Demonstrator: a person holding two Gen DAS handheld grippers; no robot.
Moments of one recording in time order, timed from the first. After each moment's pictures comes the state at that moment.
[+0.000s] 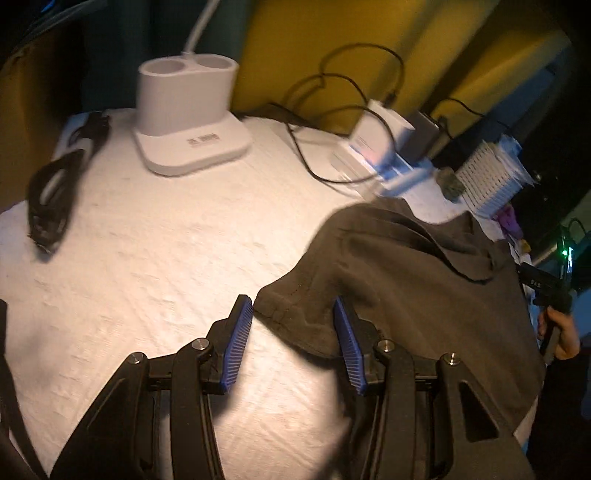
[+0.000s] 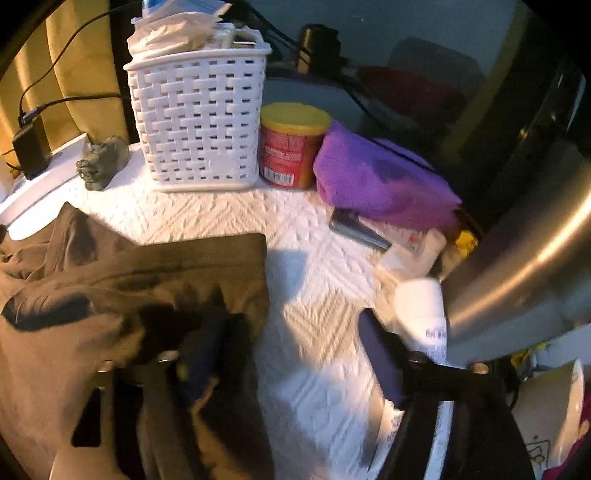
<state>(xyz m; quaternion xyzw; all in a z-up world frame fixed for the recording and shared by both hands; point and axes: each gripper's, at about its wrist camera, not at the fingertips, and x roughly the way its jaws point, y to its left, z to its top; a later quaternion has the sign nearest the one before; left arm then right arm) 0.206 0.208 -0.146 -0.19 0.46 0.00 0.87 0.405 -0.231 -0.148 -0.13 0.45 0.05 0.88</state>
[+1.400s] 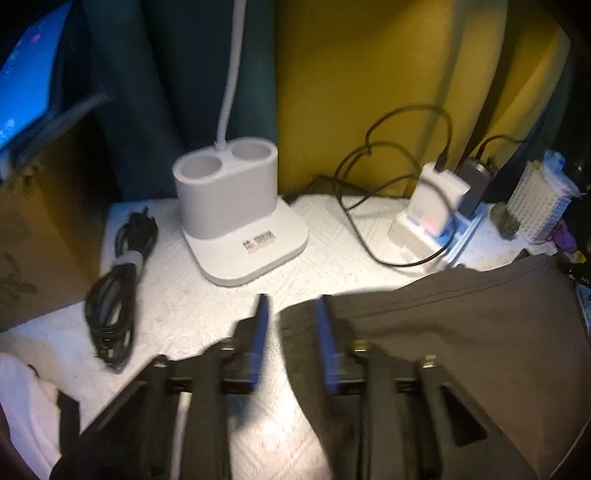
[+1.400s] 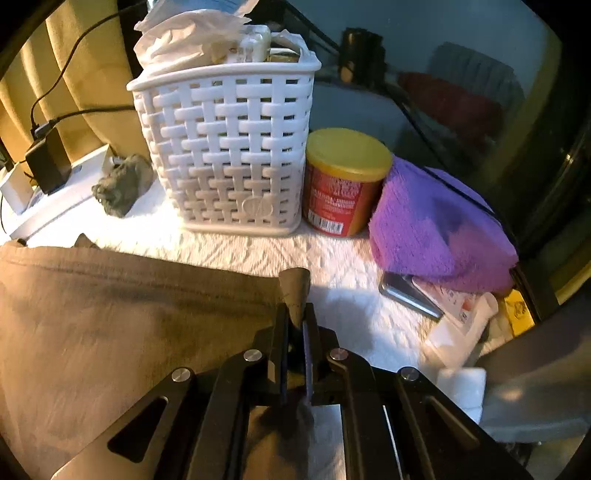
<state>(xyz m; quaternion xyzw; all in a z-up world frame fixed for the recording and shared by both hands) 0.237 0.234 -0.115 -0.09 0.39 0.11 0.91 0.459 -0.215 -0.145 -0.14 0.45 0.12 0.87</state>
